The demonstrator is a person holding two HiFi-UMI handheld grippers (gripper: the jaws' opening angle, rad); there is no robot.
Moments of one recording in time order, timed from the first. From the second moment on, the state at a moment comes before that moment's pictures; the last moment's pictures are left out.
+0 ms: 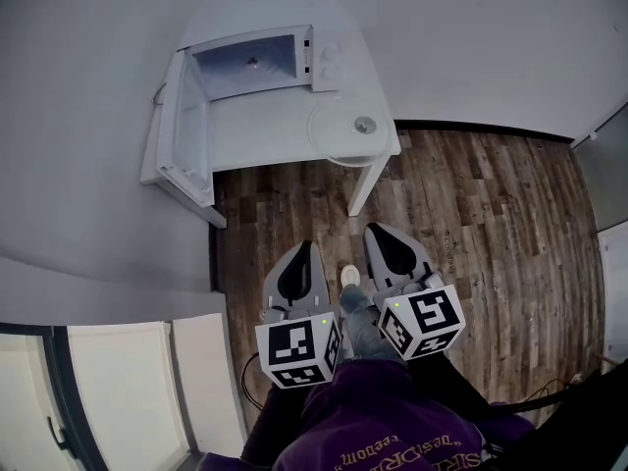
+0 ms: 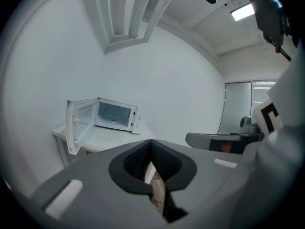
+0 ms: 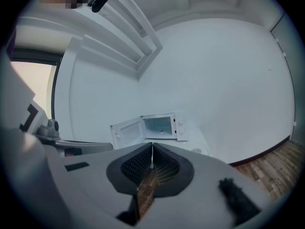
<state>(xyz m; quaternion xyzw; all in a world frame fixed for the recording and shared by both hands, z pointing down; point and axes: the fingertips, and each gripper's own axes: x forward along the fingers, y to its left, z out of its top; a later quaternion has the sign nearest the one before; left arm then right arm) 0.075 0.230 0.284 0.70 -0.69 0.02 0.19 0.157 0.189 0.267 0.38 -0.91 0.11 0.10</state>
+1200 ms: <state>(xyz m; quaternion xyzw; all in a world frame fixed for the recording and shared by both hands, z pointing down) 0.079 -0.007 0.316 0.67 -0.70 0.09 0.22 0.168 -0.057 0.305 0.35 -0.91 0.16 0.13</state>
